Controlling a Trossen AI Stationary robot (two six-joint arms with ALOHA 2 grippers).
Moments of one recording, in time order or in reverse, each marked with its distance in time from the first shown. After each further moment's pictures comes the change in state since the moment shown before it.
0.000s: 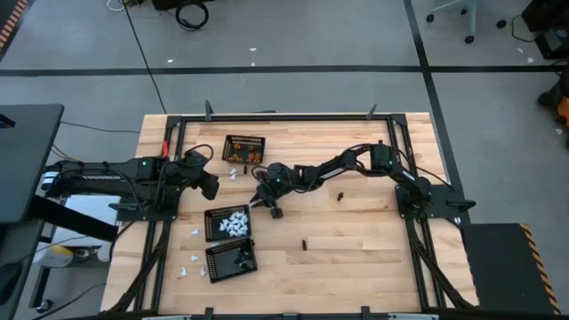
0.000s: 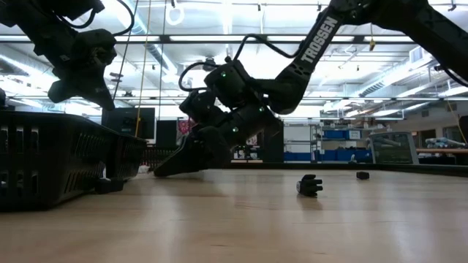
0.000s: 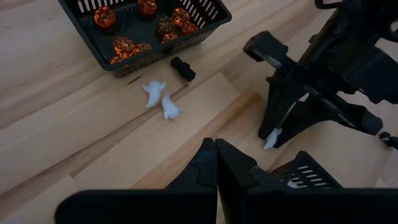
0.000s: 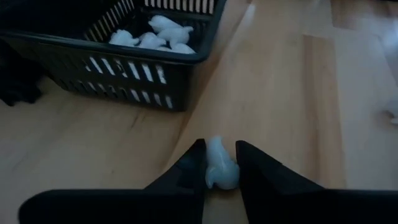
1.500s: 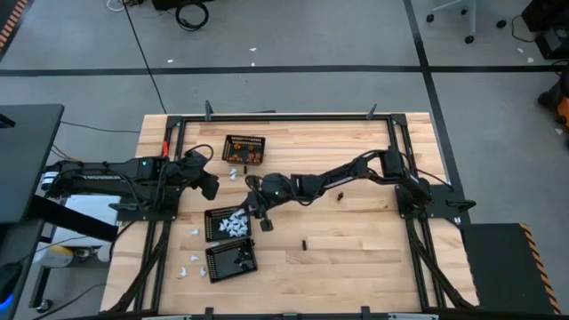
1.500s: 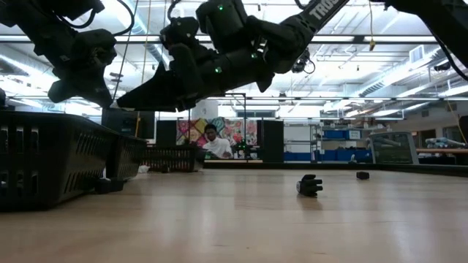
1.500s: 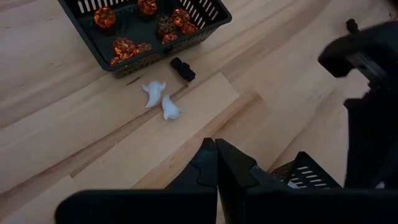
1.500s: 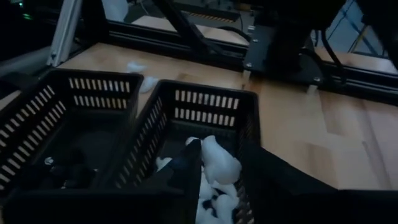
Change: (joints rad) left arm 0.000 0.000 0.000 0.001 0.000 -0.001; right arm 0.147 -0.107 0.096 -0.020 0.142 0.112
